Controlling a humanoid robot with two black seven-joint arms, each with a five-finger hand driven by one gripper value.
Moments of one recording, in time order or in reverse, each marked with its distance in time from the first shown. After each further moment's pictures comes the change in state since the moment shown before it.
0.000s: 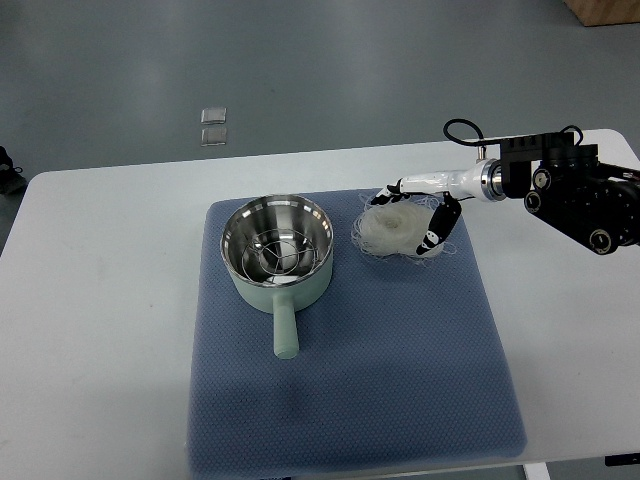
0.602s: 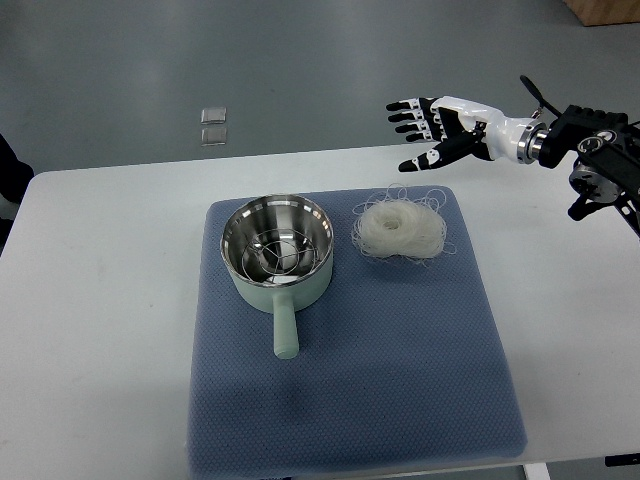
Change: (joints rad) left arm 0.000 0.000 -0.002 0.000 0.000 0.000 0.000; right arm -0.039 -0.019 0.281 -0.054 0.524 0.135 -0.061
